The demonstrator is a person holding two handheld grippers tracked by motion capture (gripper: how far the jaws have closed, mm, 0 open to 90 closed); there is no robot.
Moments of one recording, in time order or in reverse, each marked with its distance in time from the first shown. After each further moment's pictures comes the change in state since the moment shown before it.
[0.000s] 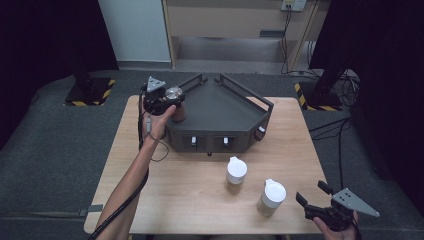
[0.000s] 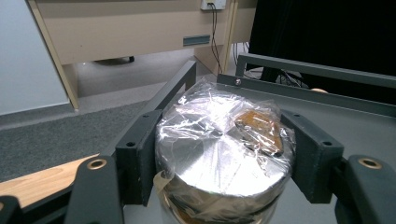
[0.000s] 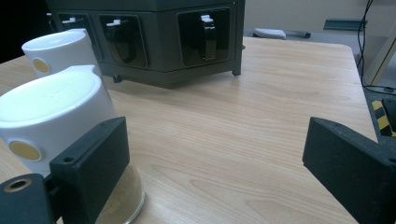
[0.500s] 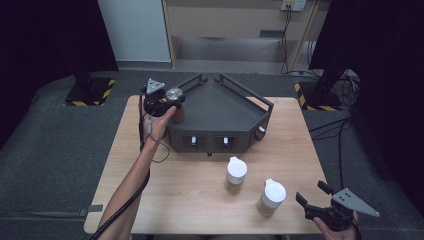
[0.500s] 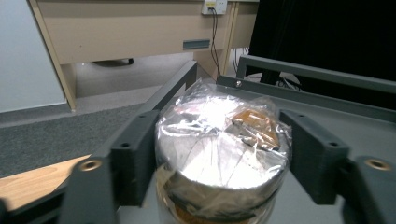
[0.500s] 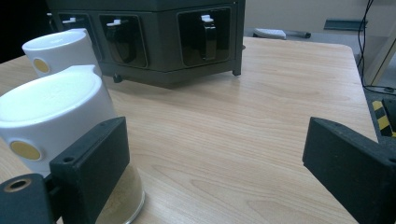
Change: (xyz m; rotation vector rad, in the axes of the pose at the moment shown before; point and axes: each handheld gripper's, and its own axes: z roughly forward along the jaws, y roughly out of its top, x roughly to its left) left arm 0.001 -0.008 0.002 -0.025 -0.001 -0.023; right arm 0.000 0.000 0.000 0.000 0.001 0.000
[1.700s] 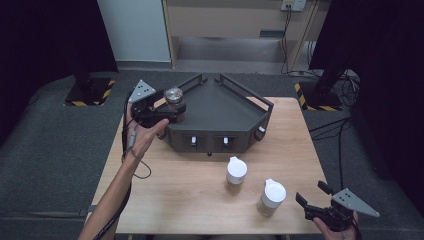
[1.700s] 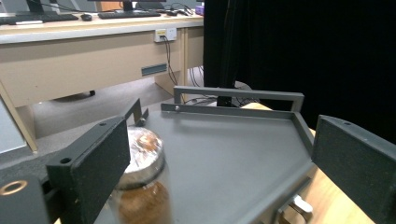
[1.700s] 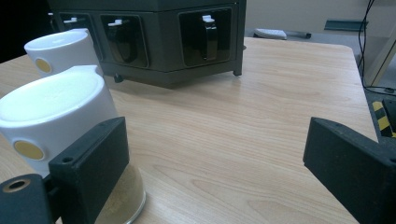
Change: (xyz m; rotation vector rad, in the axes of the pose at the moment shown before) left arm -0.012 0.015 -0.088 -0.085 -0.194 0.104; right arm 0.001 0.001 0.000 0.001 0.001 -0.006
